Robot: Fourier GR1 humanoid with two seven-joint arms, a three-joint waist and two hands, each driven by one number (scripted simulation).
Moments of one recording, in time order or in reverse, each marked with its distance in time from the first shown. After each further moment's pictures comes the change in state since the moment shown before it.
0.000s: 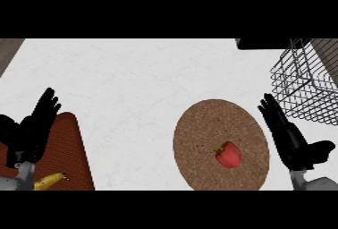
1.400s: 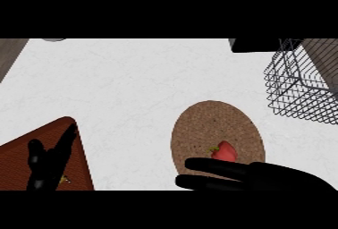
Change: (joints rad) left arm 0.176 -0.057 -0.101 0.037 0.000 -0.072 0.035; right arm -0.477 -0.321 0.310 -0.777 0.764 0.486 0.105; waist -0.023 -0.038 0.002
